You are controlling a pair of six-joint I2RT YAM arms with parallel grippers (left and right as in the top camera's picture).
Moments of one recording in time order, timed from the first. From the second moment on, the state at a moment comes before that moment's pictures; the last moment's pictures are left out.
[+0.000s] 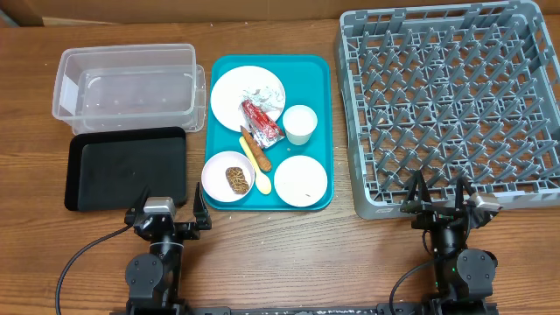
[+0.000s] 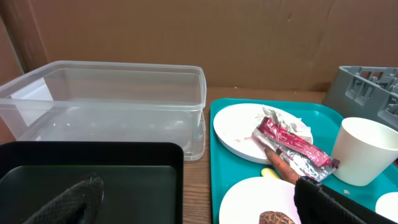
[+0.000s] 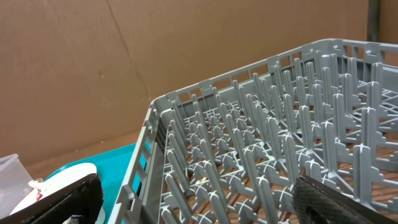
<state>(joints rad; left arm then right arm) -0.04 0.02 0.01 -0.07 -0.04 -0.07 0.06 0.01 0.02 -0.02 0.09 0.33</state>
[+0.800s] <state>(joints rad) -0.04 0.07 0.17 -0.08 0.12 -0.02 0.06 0.01 0.13 -0.11 -0.09 0.27</state>
